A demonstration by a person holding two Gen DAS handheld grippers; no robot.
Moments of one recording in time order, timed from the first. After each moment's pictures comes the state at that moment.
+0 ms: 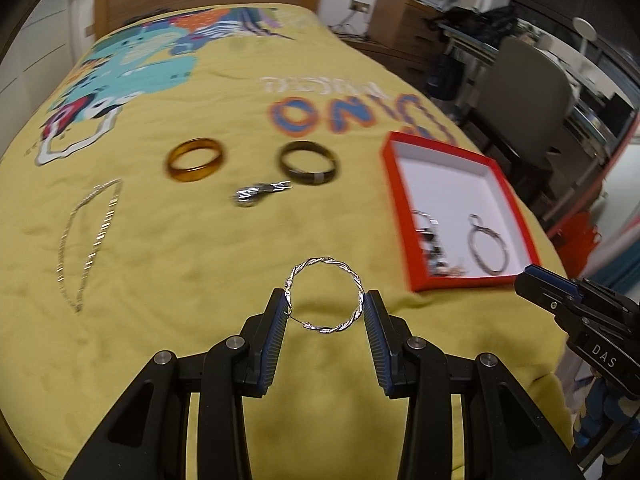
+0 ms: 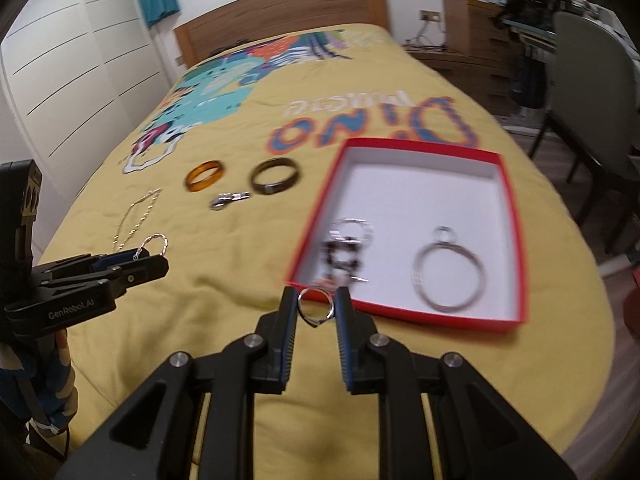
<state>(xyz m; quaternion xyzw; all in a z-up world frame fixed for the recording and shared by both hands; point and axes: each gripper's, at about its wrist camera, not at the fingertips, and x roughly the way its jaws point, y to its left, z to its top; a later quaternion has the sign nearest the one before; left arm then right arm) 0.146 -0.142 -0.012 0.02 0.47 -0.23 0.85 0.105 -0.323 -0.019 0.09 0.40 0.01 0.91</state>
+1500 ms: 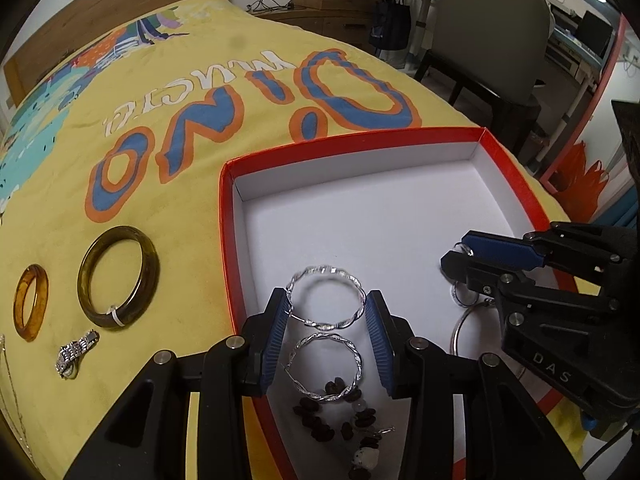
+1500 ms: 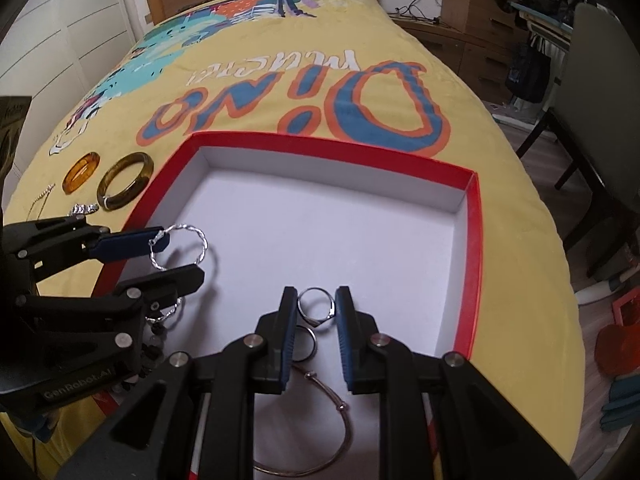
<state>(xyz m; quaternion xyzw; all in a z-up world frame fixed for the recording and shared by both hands) 0.241 -0.327 -0.071 0.13 0.48 -0.30 0.82 0.236 -0.433 -0.083 0.03 0.47 -0.01 0.88</state>
